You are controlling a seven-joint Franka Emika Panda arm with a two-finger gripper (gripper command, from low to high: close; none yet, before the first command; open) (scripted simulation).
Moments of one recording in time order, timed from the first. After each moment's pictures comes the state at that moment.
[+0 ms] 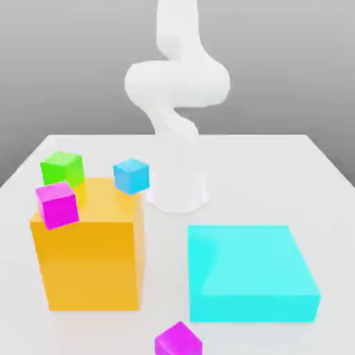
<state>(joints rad) -0.05 -0.71 0.05 -2.31 -0.02 2.33 0.89</state>
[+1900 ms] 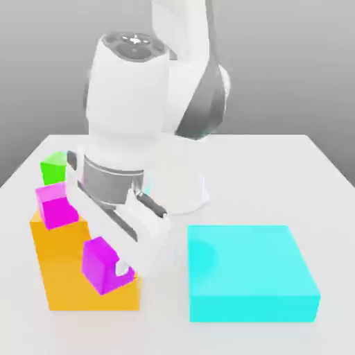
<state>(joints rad) -0.33 -0.08 0.12 -2.39 -0.25 2.33 1.61</state>
